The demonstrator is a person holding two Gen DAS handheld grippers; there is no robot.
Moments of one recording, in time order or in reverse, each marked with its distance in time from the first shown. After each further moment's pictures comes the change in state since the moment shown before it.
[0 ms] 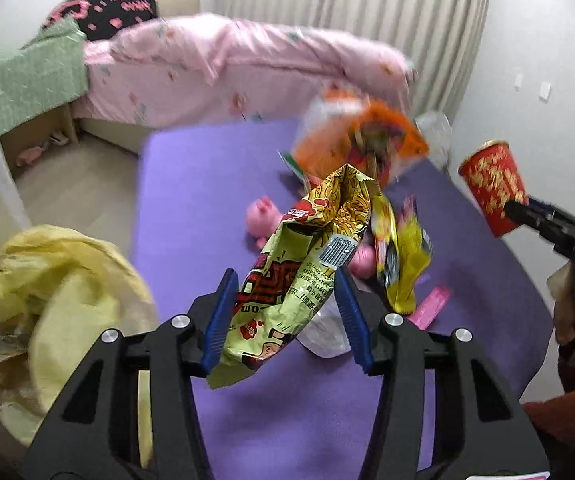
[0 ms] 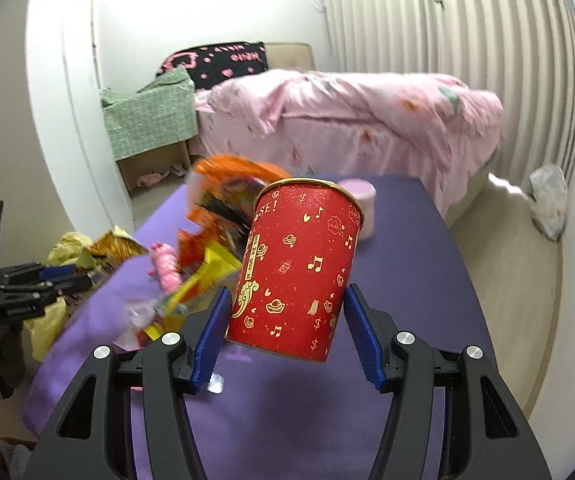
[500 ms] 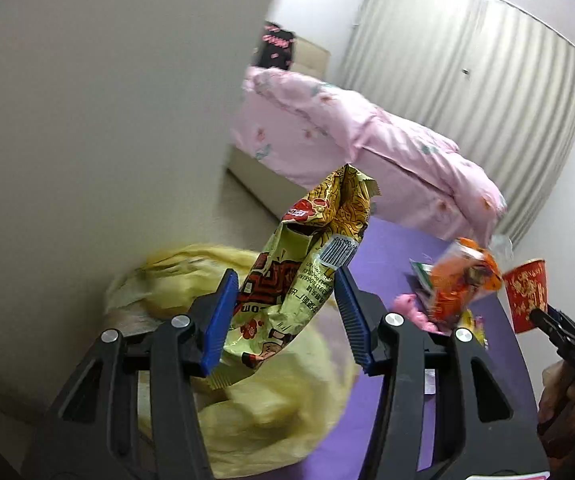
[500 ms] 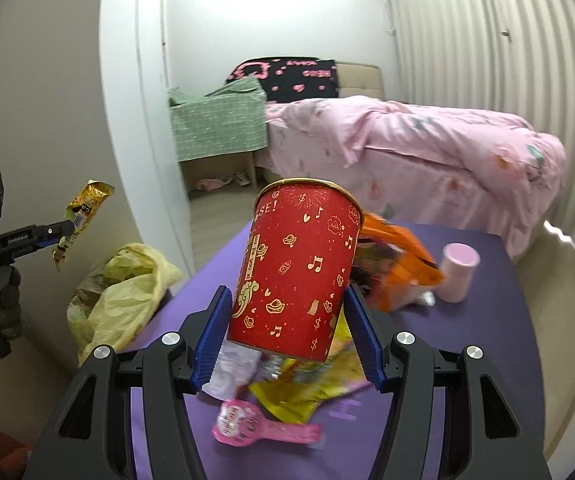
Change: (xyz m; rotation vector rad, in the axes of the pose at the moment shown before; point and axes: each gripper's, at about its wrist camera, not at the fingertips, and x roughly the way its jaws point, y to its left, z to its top) left arm -0.121 0.159 -0.015 -0.388 -0.202 0.209; right arm 0.014 0.085 0.036 -0.135 -0.048 0.197
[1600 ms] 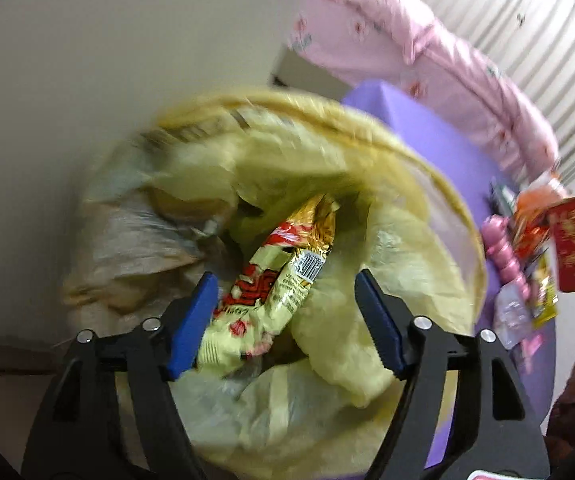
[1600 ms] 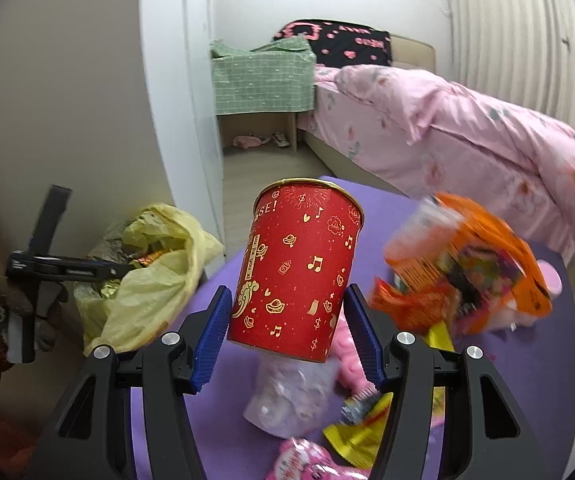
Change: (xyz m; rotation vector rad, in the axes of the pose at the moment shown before) left arm 0.074 0.070 -0.051 -0.086 0.337 0.062; right arm 0.079 0.071 0.010 -0.133 0.134 0.100
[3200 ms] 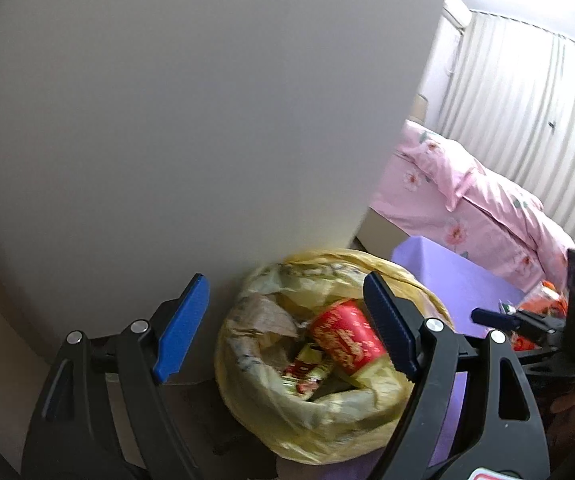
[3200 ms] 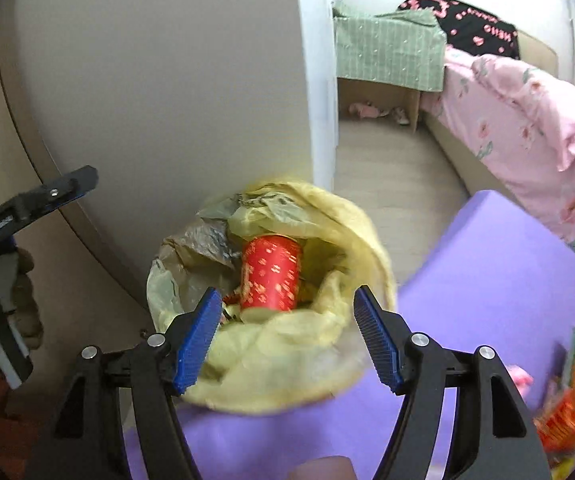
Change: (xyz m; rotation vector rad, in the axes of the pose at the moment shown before) left arm -0.125 0.002 -0.033 -0.122 -0.496 0.207; right arm 0.085 0.095 0.035 -0.201 0.132 0.335
